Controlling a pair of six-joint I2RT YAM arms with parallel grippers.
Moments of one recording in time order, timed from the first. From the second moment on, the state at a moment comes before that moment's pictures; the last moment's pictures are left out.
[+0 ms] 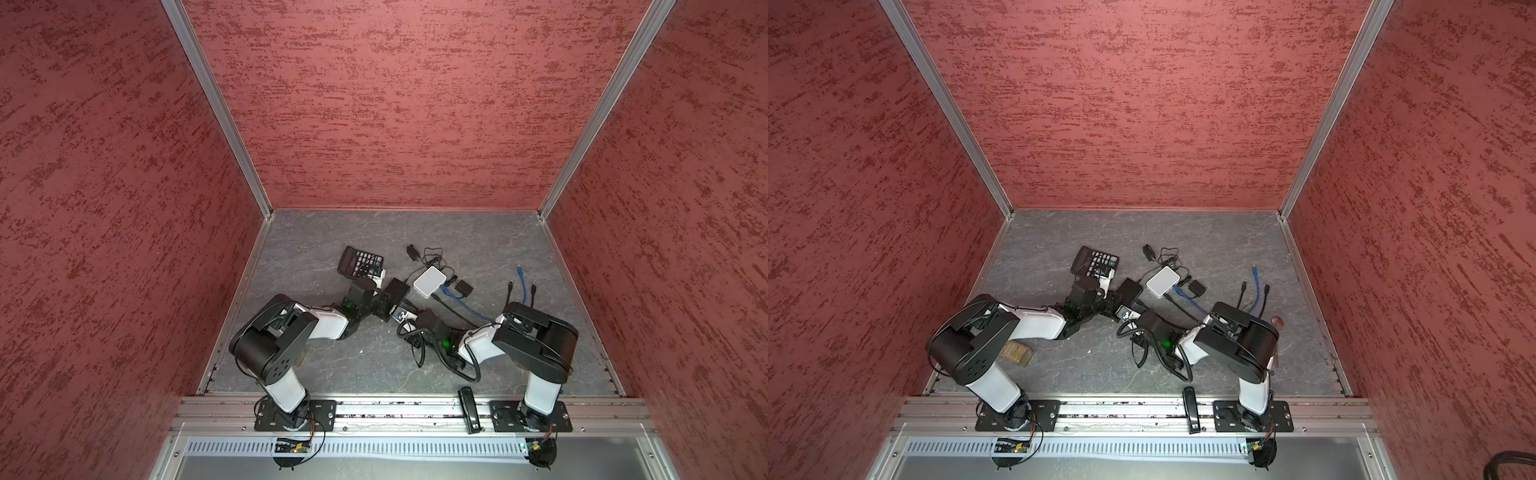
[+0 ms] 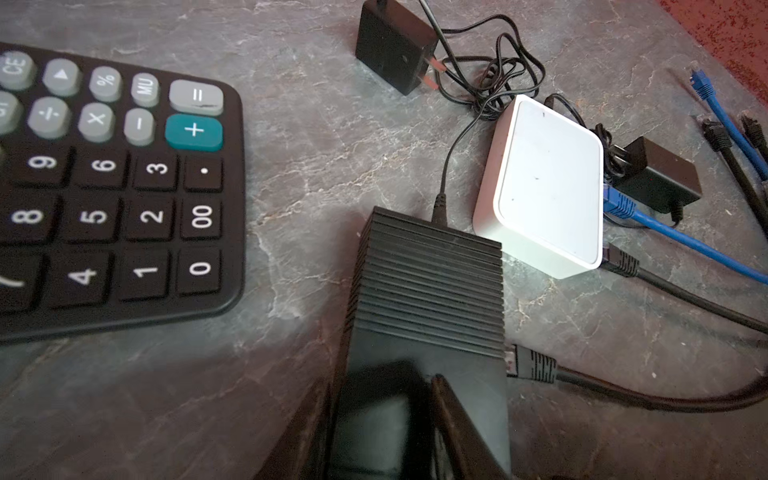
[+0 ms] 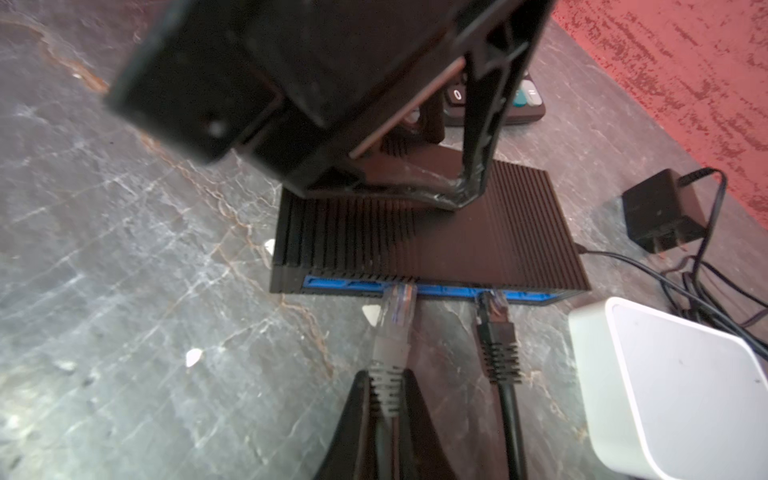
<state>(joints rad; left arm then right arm) -0.60 1.67 0.58 0.46 0.05 -0.30 0.98 1.85 0.56 0.74 0.23 -0.25</state>
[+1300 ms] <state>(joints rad) -0.62 1.72 0.63 0.45 0.07 -0.26 0.85 1.87 0.52 0.87 0.01 -0.44</state>
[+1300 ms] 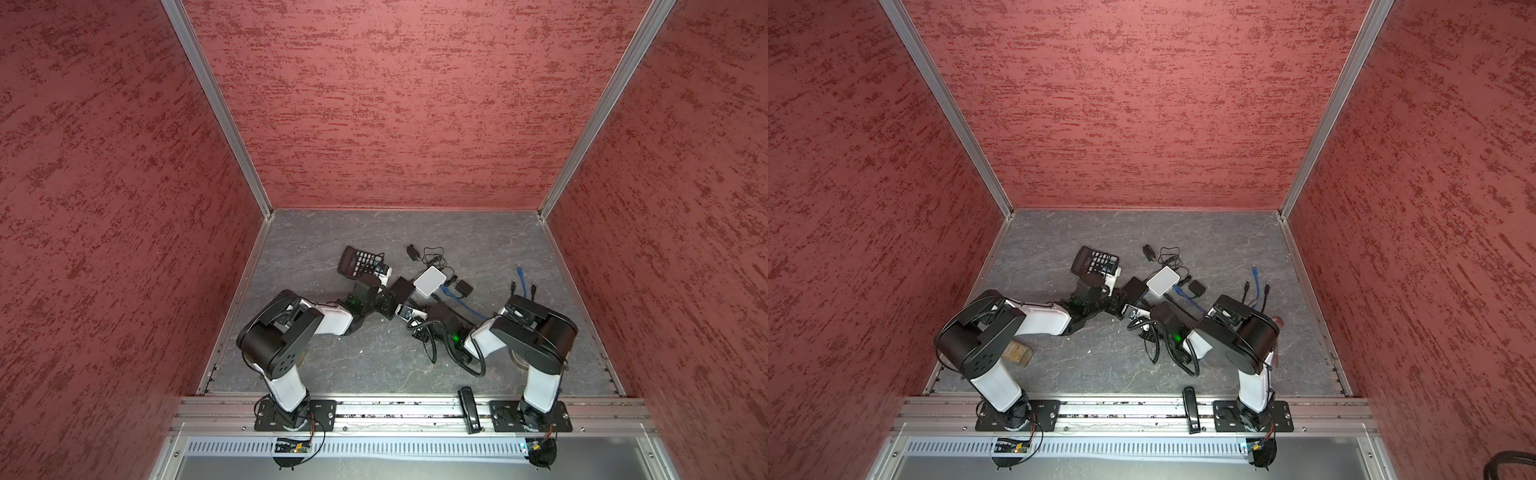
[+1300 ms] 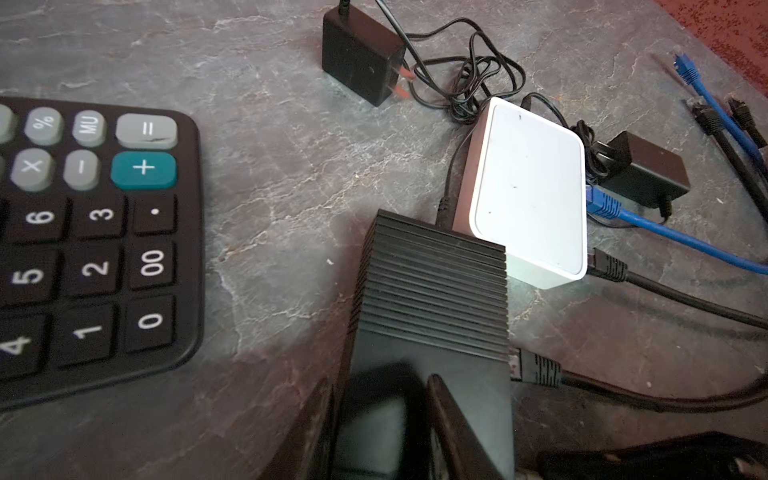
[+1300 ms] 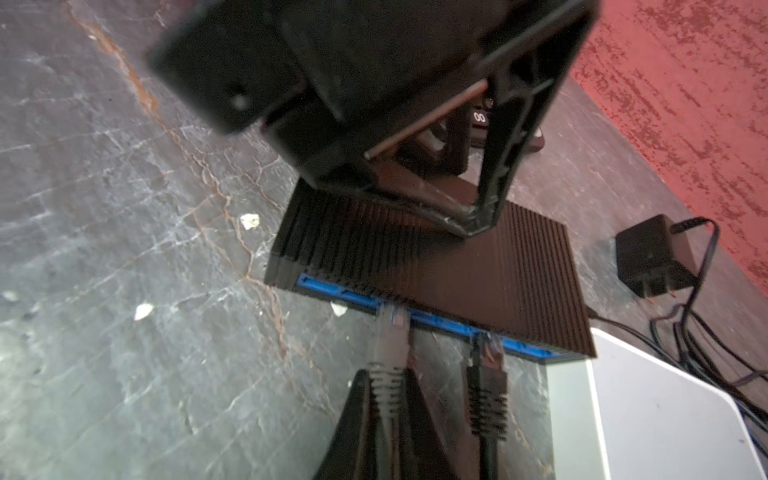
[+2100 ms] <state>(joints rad) -0.62 1.77 0.66 0.50 0.05 -0.27 0.88 1.94 0.52 1.00 0.12 -0.33</state>
